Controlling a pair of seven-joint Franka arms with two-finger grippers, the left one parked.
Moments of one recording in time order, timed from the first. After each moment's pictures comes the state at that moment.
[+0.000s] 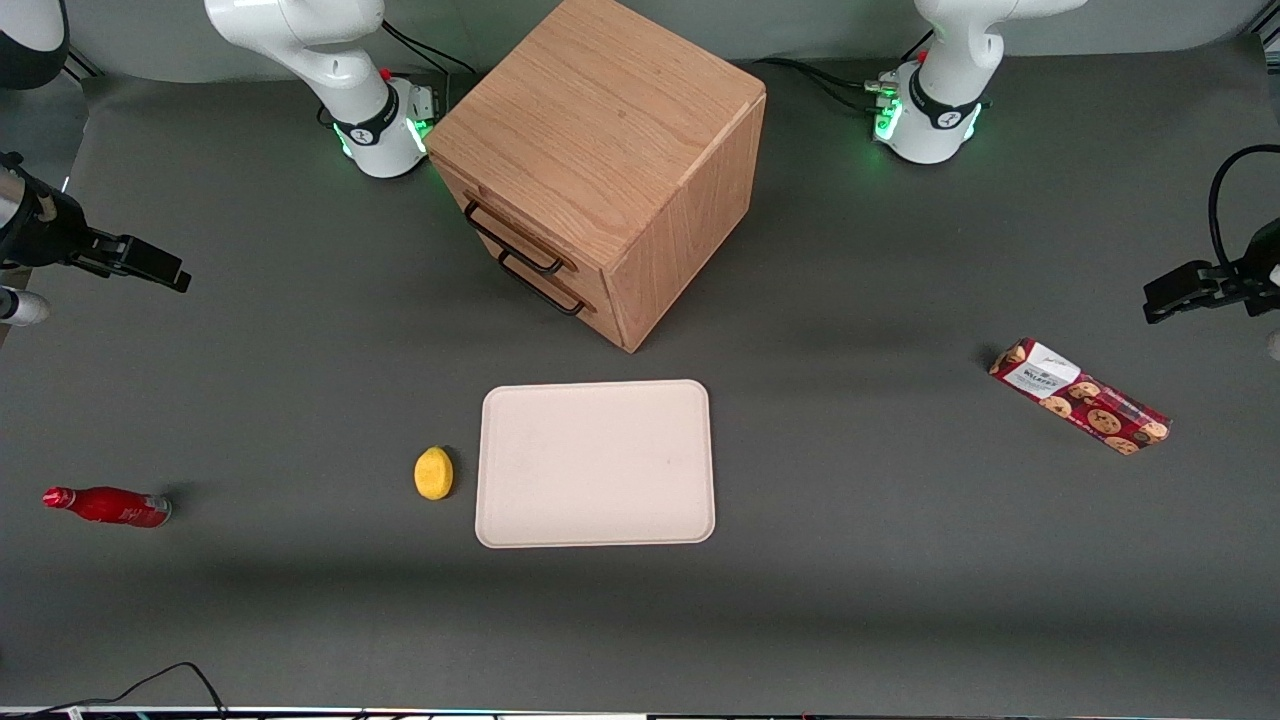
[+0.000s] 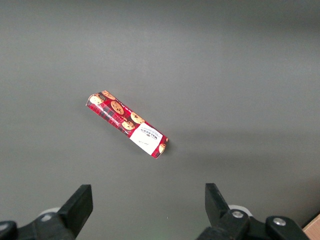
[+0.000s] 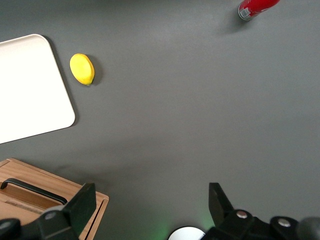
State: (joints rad) arm 0.06 -0.05 -0.09 -1.66 -0.02 1.51 0.21
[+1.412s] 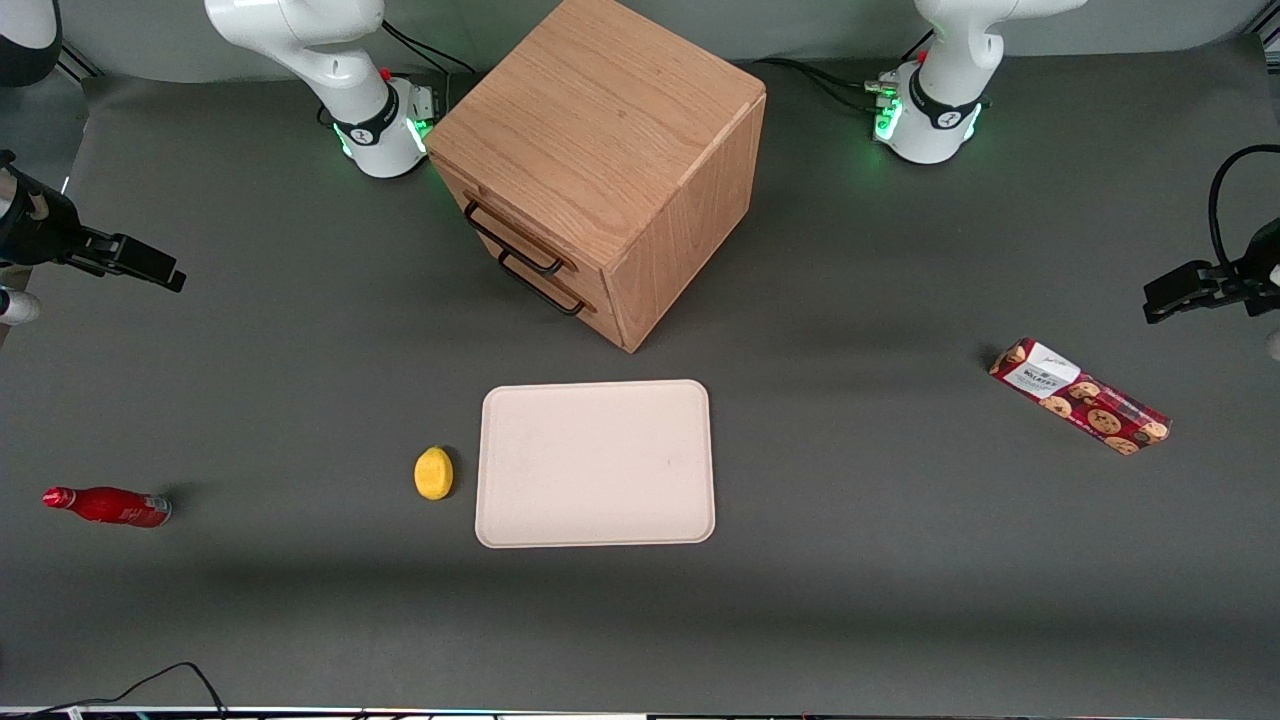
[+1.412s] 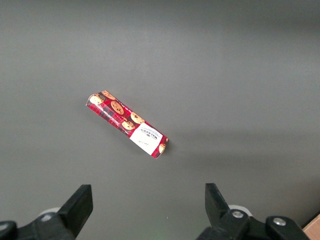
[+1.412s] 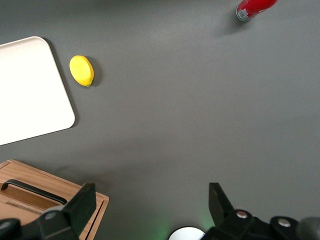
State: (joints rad) arm 0.06 -0.05 -0.10 -1.65 -0.02 1.51 0.21
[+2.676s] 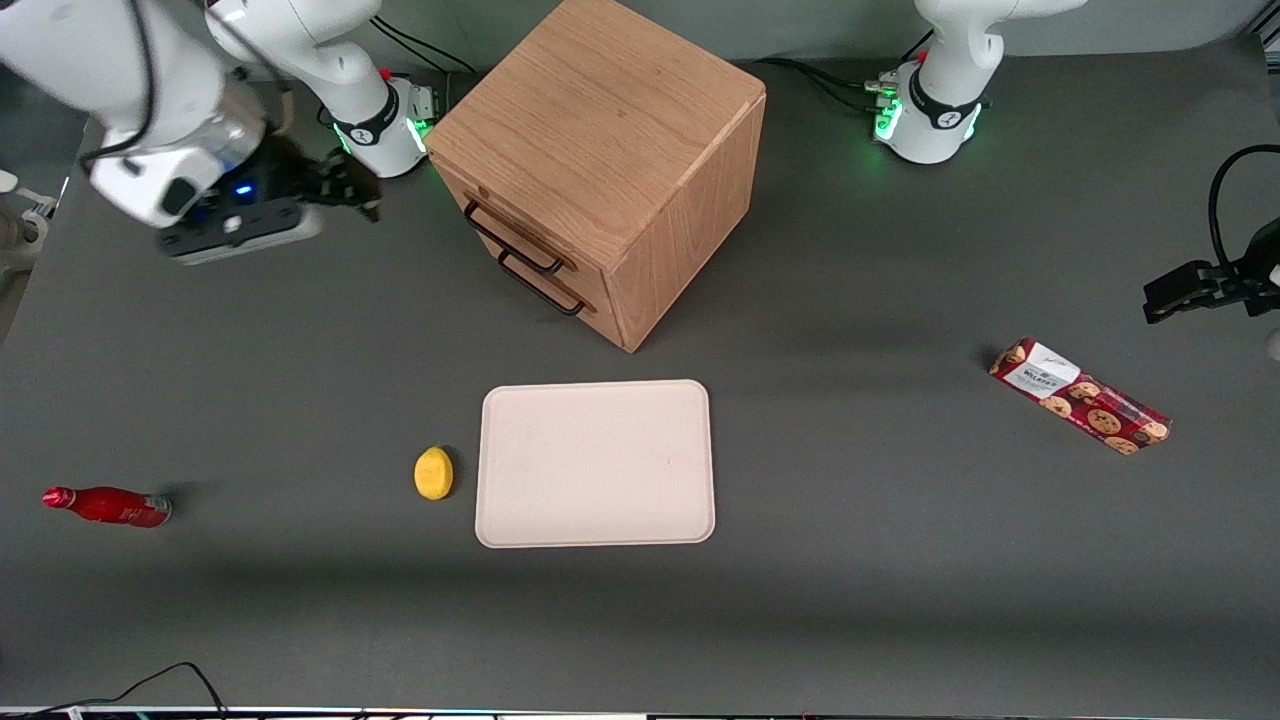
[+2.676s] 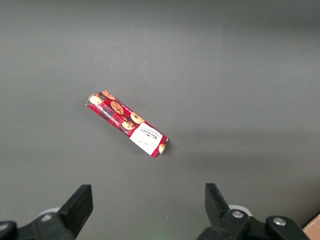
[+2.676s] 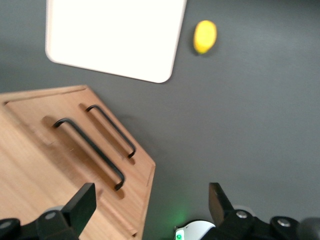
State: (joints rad) arm 0.48 -0.05 -0.07 -1.61 0.07 1.47 0.18
